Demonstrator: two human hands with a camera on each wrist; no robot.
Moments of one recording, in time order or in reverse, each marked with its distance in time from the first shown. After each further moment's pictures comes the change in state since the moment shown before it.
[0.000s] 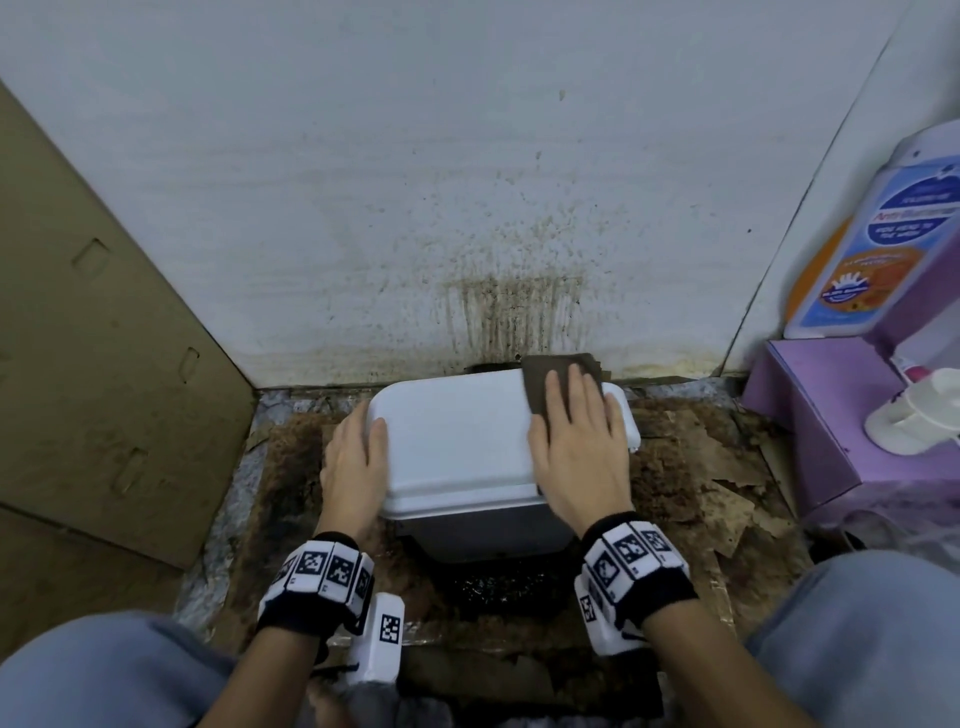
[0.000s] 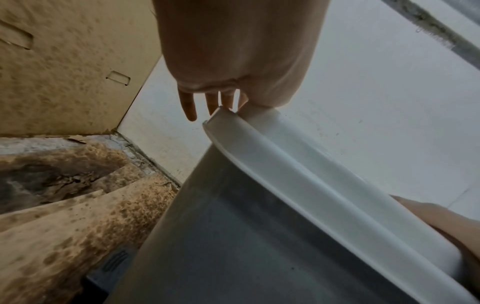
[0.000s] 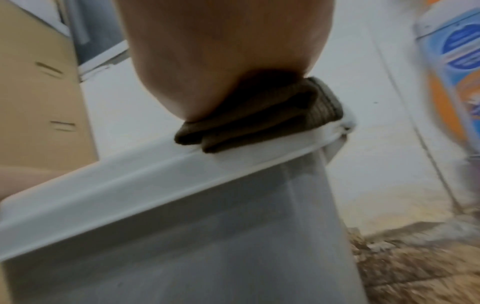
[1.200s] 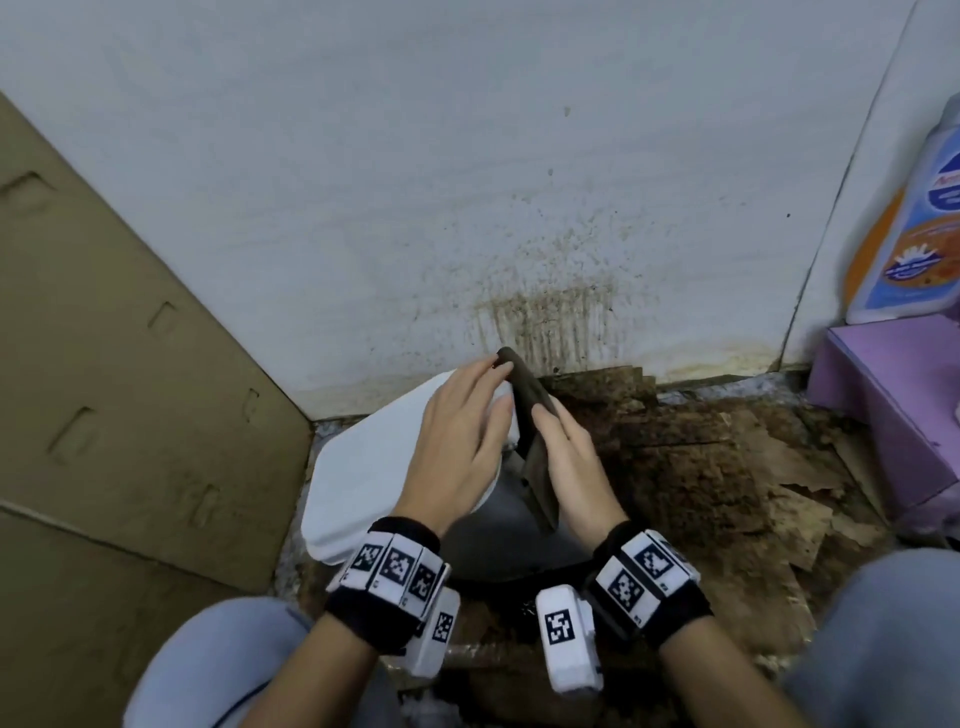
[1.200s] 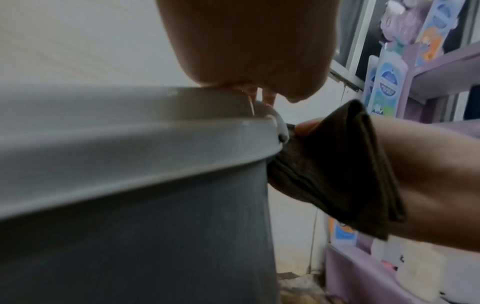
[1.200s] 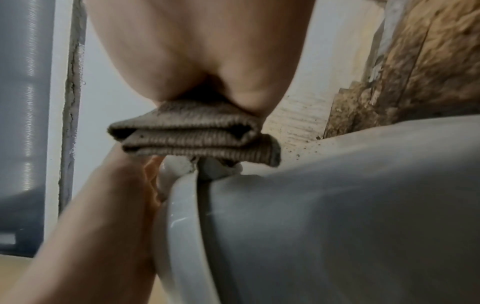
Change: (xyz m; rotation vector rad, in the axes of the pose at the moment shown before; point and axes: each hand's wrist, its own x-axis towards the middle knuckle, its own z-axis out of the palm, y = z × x) left_hand -0.012 0.109 0.001 0.243 -0.100 0.671; right_hand 0.008 -0.049 -0.016 1.593 -0.270 0.333
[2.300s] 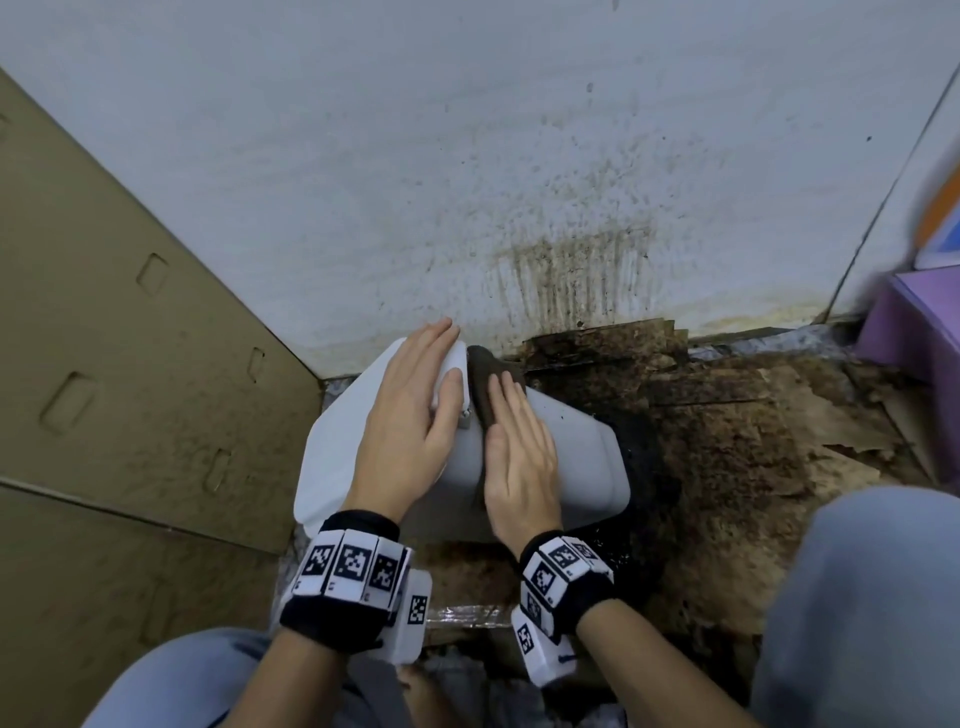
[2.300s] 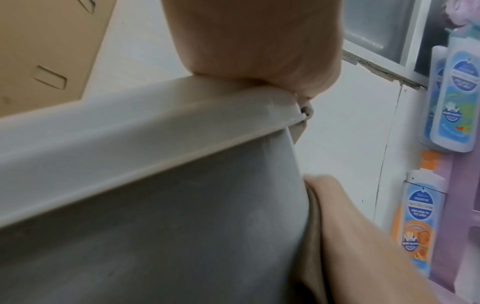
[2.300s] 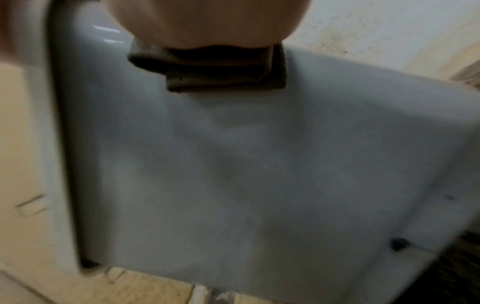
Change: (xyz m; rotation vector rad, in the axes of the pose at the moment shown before) left_hand -0.018 -0.064 -0.030 0.012 0.081 -0.062; right_hand 0.010 0.095 0.072 -0.643 0.132 -0.420
